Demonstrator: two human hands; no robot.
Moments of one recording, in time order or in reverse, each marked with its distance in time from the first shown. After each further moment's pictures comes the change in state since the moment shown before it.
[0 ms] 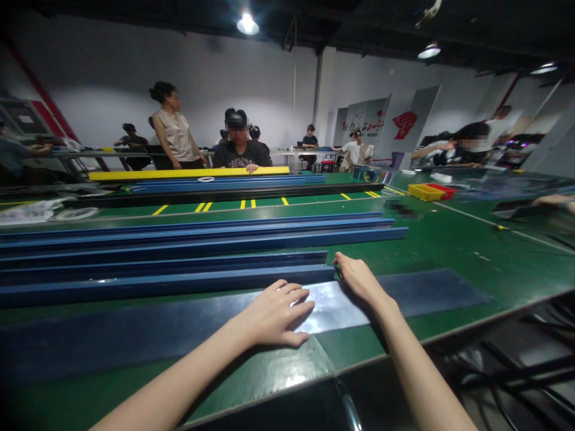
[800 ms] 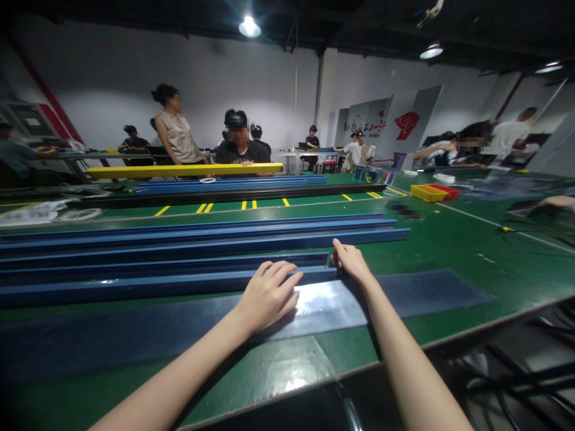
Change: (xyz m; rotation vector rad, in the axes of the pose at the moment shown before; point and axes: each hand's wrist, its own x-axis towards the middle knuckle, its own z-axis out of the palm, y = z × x) left_hand 0.002 -0.011 -0.010 0.123 0.278 -0.247; right_hand 0.041 -0.003 0.007 0.221 0.074 0.186
